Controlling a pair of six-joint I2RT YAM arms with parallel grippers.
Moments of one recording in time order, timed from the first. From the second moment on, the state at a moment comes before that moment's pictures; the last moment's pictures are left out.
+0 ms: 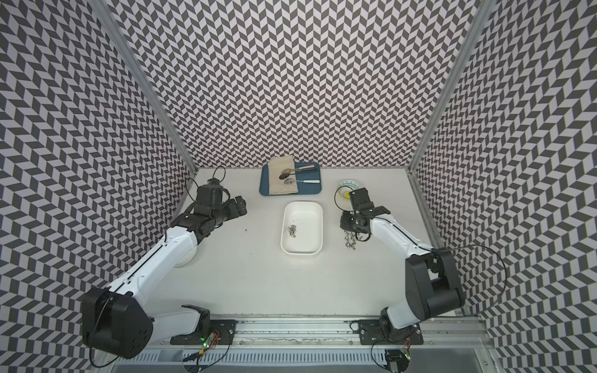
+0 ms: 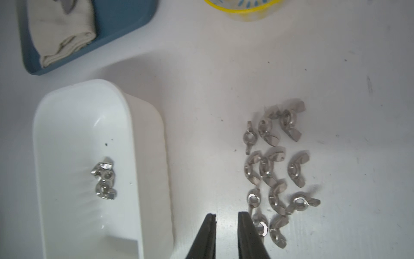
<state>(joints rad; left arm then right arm) -0.23 1.27 1.02 -0.45 -0.14 -0.45 0.32 1.52 1.06 -0.56 -0.09 0.48</state>
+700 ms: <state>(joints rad) -0.24 1.22 0.98 -0.45 -0.13 -0.46 0.72 1.94 1.39 -0.49 -0.18 0.50</state>
